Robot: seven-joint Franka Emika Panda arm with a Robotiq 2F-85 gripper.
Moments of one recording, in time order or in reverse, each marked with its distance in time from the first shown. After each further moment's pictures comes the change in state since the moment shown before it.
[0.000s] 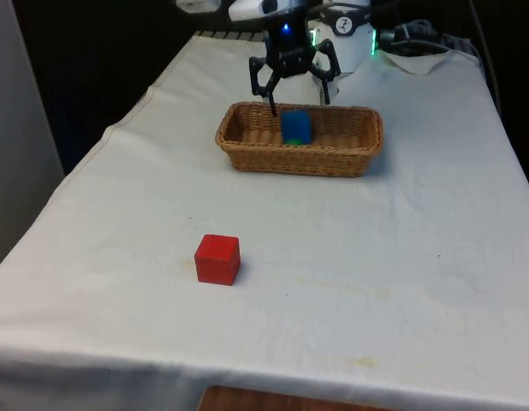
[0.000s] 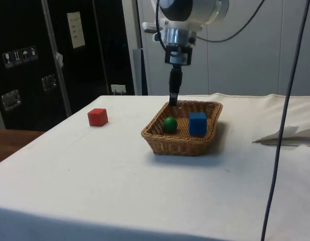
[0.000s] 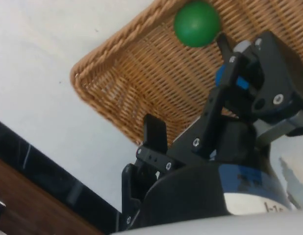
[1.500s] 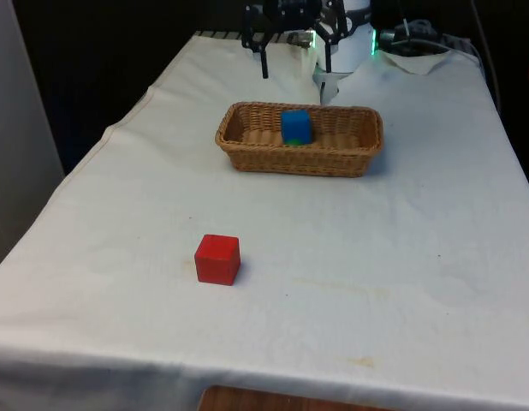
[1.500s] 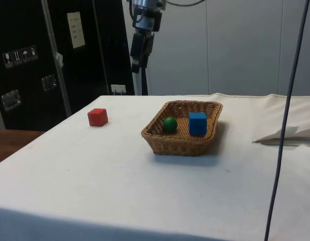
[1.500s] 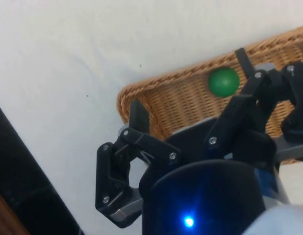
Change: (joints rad) arm 0.009 -0.059 0.032 0.199 -0.304 -0.048 0.439
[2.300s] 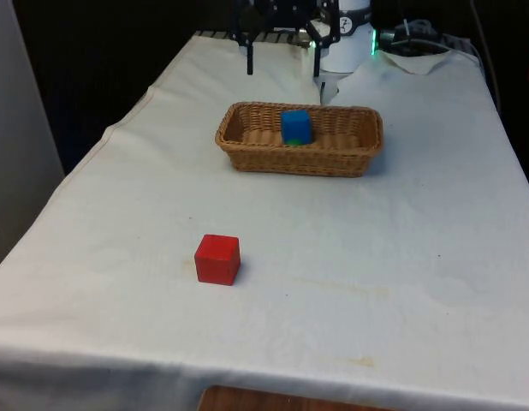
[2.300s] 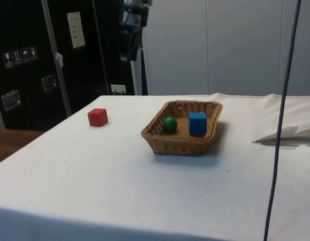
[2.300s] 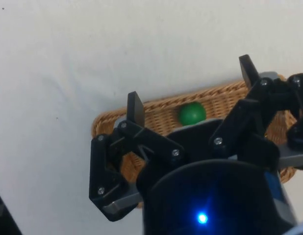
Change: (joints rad) arm 0.001 0.074 0.003 0.116 -0.166 -0.001 0.144
